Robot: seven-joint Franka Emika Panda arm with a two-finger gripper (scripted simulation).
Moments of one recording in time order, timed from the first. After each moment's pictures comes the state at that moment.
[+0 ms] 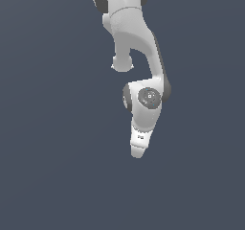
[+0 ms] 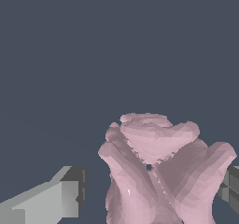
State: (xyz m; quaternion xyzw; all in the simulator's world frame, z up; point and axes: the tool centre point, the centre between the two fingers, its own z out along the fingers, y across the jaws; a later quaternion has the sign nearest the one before) arm 0.057 0.078 0.060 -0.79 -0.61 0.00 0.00
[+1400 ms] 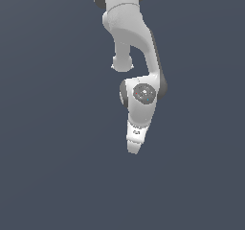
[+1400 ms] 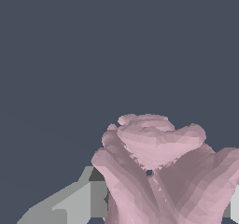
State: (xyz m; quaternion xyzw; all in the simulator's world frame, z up) arm 0.042 0.064 0.063 -0.79 -0.61 0.00 0.00
